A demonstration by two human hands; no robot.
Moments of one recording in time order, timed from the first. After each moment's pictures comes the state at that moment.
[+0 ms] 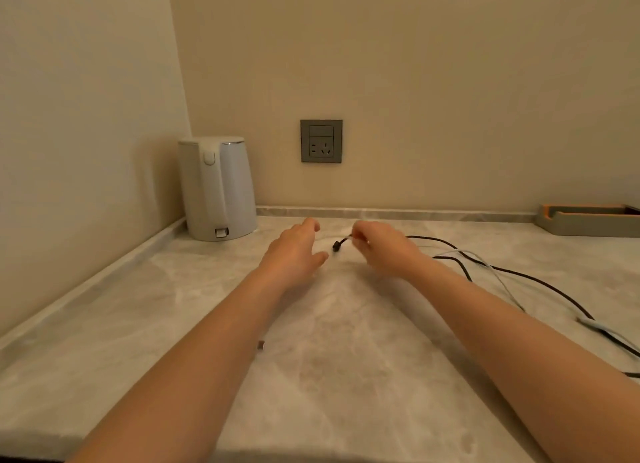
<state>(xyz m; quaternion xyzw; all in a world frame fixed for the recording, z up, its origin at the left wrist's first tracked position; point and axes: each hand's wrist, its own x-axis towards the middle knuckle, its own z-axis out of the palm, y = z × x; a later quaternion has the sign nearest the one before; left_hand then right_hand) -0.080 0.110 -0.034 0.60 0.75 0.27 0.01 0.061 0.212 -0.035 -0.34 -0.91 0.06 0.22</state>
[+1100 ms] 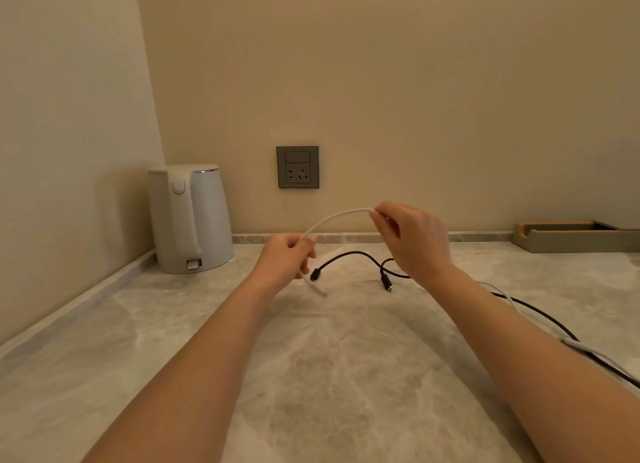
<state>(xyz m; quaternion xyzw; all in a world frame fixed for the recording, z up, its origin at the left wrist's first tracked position) -0.072 0.144 -0.018 0.52 0.63 0.54 0.19 0.109 0.231 -0.008 -0.28 -0.79 -0.14 0.53</state>
